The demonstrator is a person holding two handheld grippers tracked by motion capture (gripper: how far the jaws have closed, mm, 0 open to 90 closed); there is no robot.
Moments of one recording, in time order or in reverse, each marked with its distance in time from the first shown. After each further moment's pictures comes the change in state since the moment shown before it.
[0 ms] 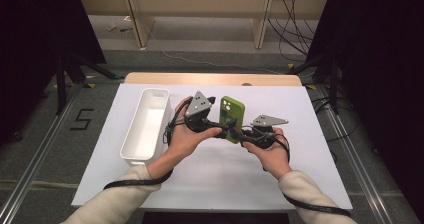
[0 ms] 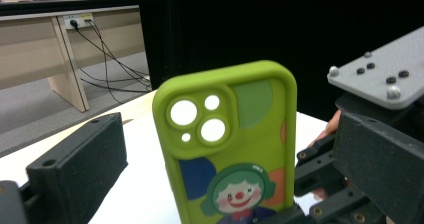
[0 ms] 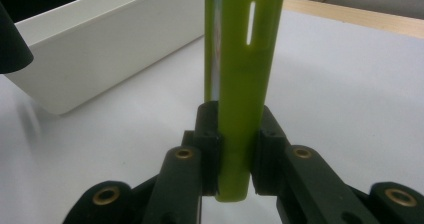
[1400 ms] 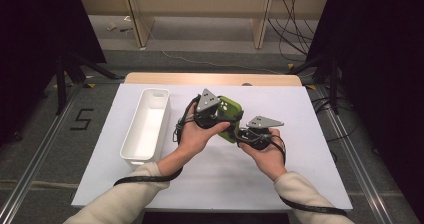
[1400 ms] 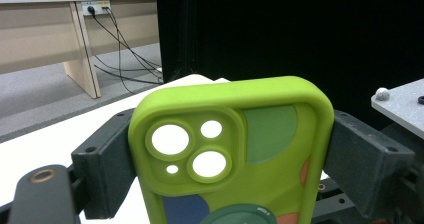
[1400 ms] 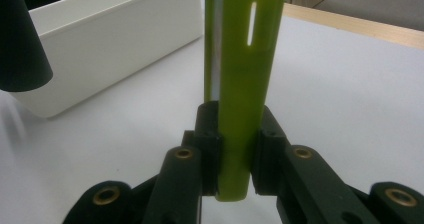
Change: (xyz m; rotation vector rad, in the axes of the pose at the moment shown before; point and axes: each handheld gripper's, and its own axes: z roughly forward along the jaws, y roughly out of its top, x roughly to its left) left arm -0.005 -0.001 0.024 0.020 0.062 -0.062; right arm 0.010 0.000 0.006 -0.011 -0.043 -0.024
